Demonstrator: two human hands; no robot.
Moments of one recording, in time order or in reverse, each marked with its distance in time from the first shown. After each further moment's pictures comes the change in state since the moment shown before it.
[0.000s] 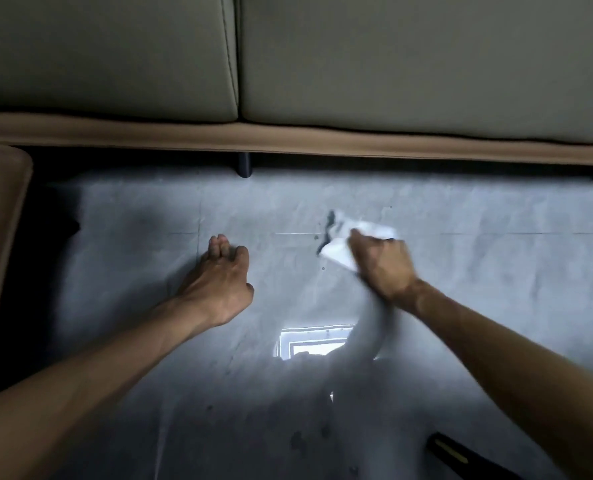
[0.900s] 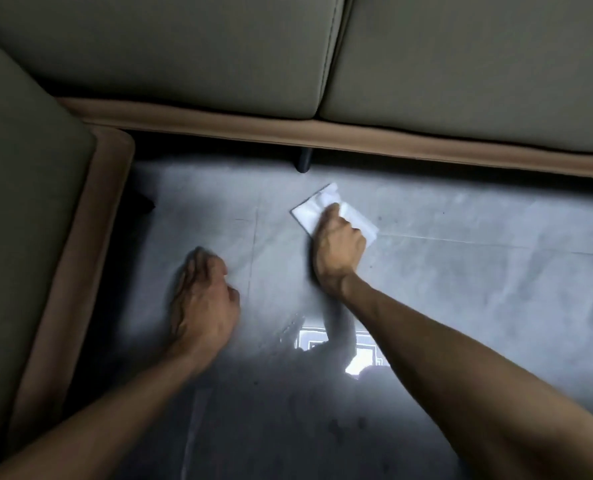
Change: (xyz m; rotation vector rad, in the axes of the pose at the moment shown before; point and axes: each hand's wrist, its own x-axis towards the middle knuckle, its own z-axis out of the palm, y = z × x) left_hand -0.077 -0.058 0.018 -0.105 0.476 -0.271; right_hand 0.072 -0.177 -0.006 0.294 0.103 0.463
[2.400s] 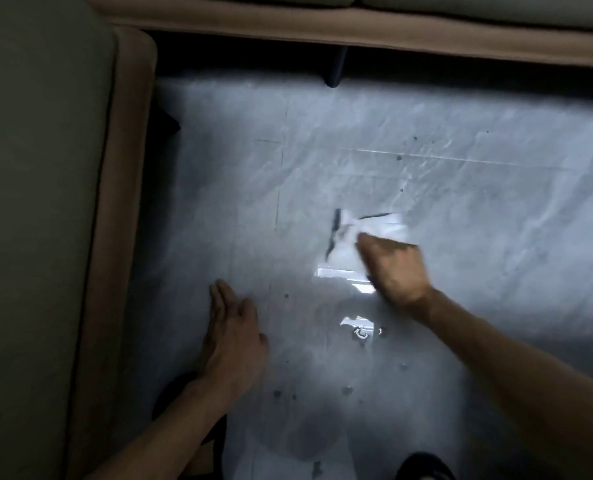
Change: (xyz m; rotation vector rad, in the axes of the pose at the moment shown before) left_hand -0.152 -0.043 0.027 0.167 -0.528 -0.091; right_hand -0.126 0.103 -0.029 -0.051 -0.203 -0.601
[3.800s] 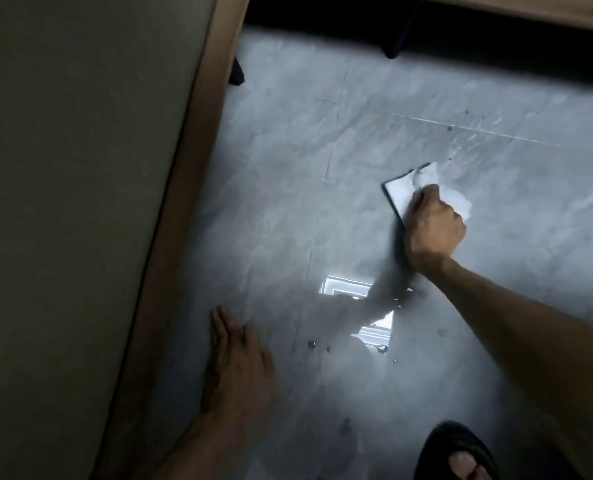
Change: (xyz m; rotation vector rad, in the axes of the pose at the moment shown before) left_hand -0.105 -0.051 0.067 -0.107 0.028 -0.124; right_hand 0.011 -0.051 0.009 0.016 0.178 0.758
